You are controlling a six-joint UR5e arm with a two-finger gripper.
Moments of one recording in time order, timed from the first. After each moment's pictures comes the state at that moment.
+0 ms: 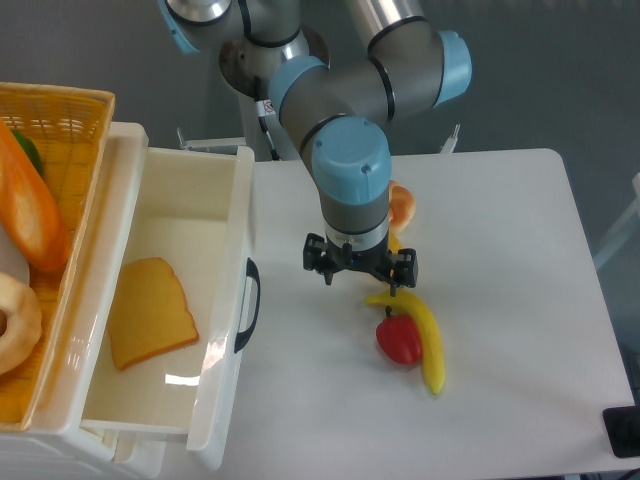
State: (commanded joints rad) arm 2.45 -1.95 -1.54 -1.20 1.57 0.53
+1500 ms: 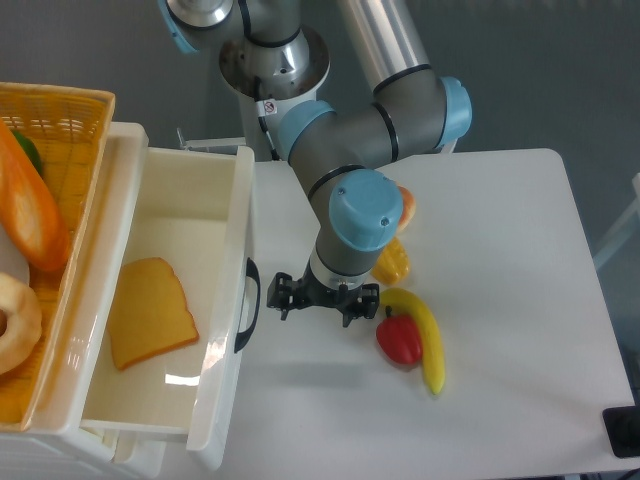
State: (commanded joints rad) arm 2.43 -2.00 -1.54 -1.20 1.36 0.46
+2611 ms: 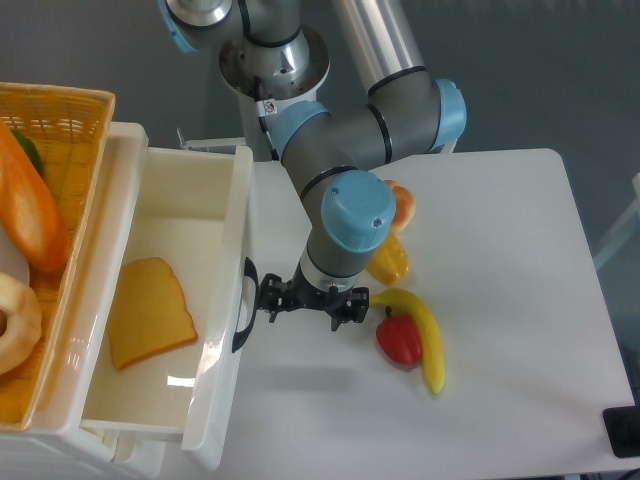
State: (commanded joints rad) arm 2.42 -1.99 -1.53 -1.21 1.35 0.46
